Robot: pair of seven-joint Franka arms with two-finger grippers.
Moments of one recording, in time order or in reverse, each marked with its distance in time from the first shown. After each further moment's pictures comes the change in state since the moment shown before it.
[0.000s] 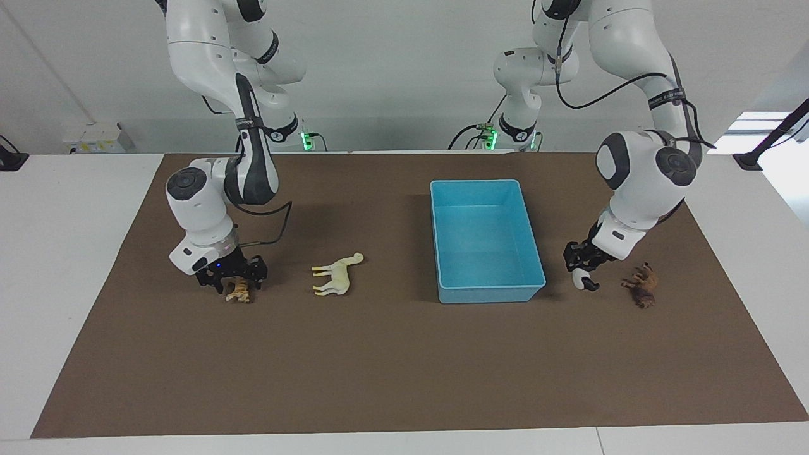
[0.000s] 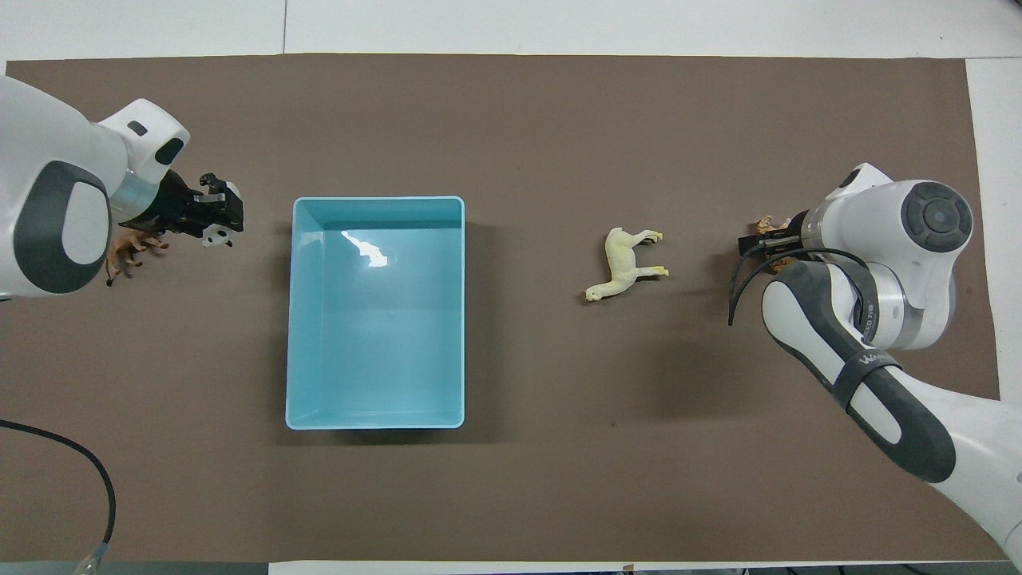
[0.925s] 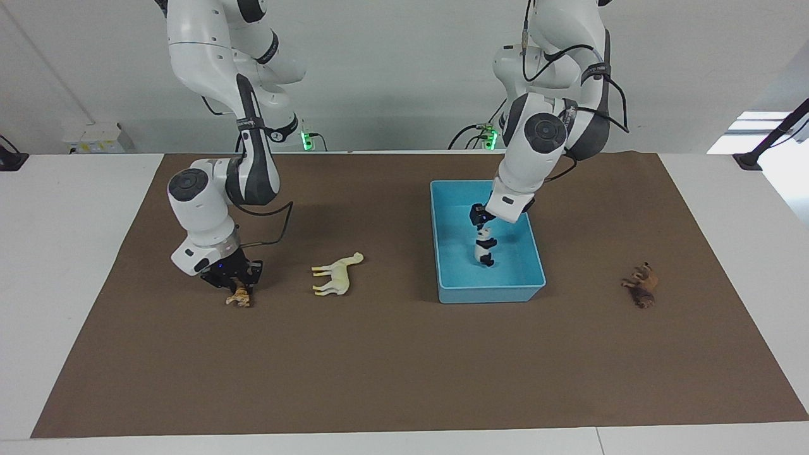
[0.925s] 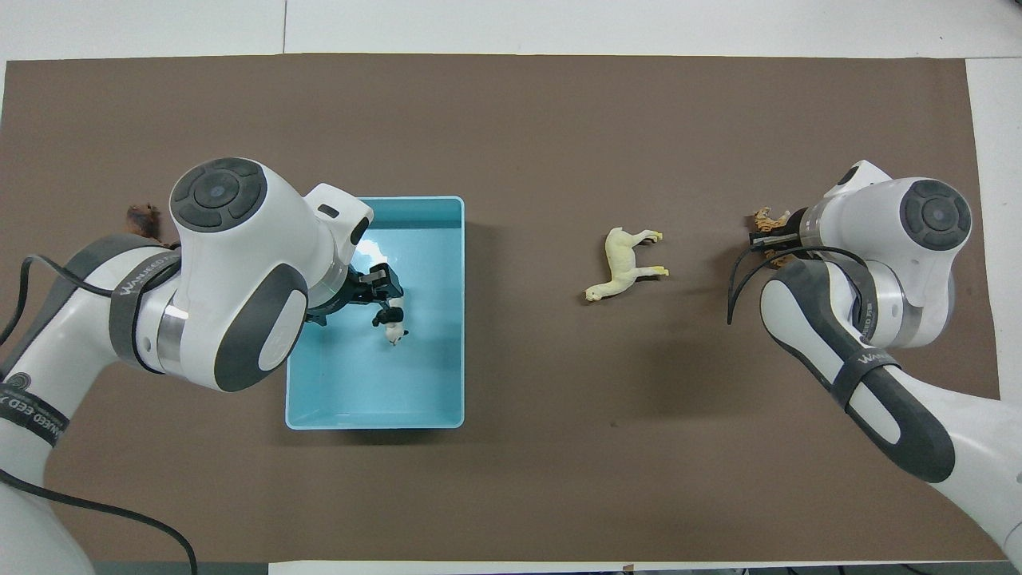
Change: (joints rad) left arm -0.319 -0.144 -0.020 -0.224 -0.005 -0.017 -0.460; right arm 0.003 -0.002 0.004 0.018 0.000 -0.009 0.000
